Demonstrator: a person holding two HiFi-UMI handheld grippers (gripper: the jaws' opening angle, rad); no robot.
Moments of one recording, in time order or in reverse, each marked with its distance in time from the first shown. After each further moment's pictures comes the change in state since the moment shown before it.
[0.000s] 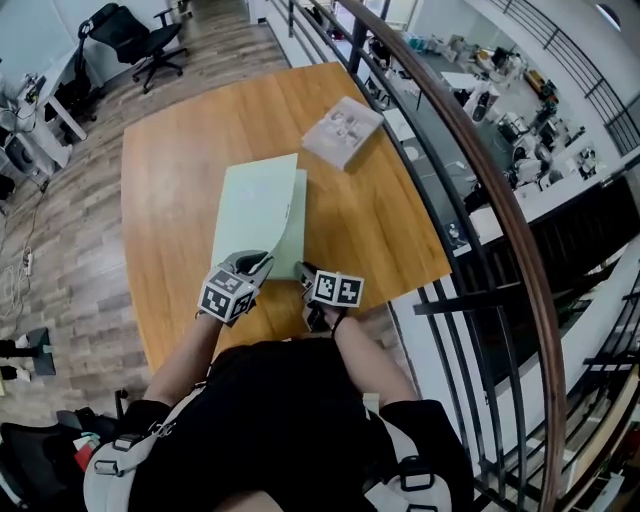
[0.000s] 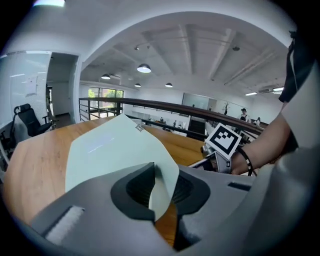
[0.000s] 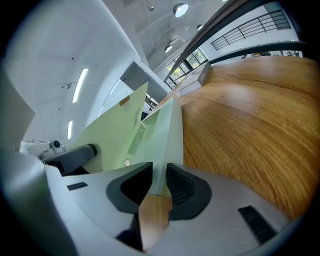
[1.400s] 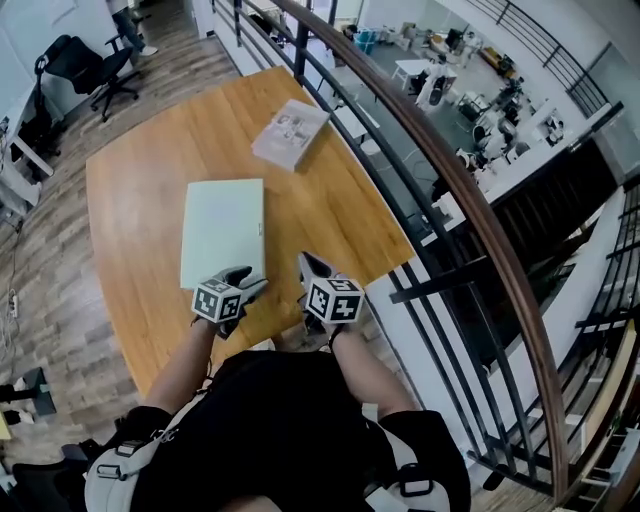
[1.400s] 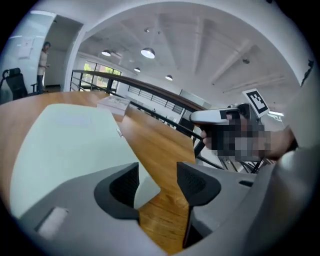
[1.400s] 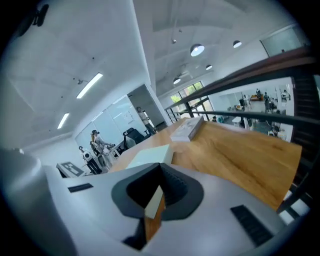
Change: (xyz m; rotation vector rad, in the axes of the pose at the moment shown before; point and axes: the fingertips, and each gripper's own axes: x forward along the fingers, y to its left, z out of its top) left arm 0.065 -0.054 -0.038 -0.182 0.125 -0.185; right arm -0.135 0.005 0.090 -0.212 -0.297 -0.175
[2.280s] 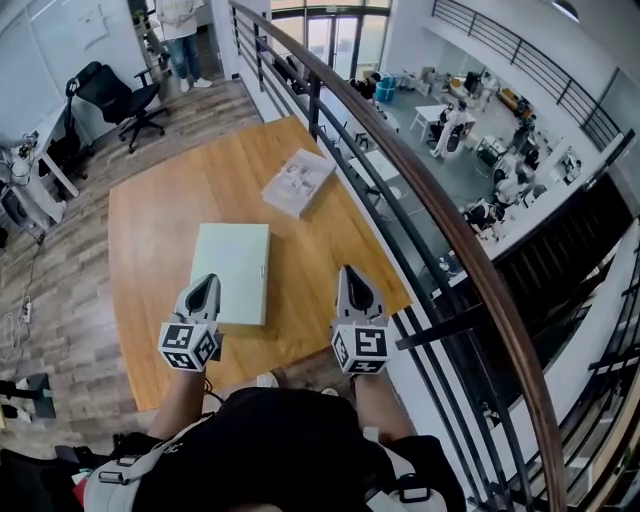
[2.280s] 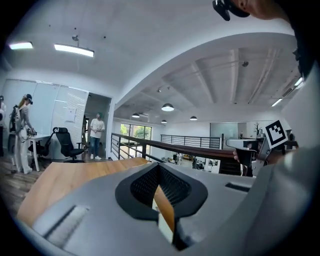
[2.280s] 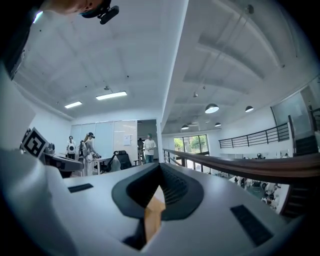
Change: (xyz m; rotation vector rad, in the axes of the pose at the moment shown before) left arm -0.159 -0.027 0.163 0.134 -0.602 0.498; right arm -0.123 -0.007 0.169 -0.415 -0.493 -0.103
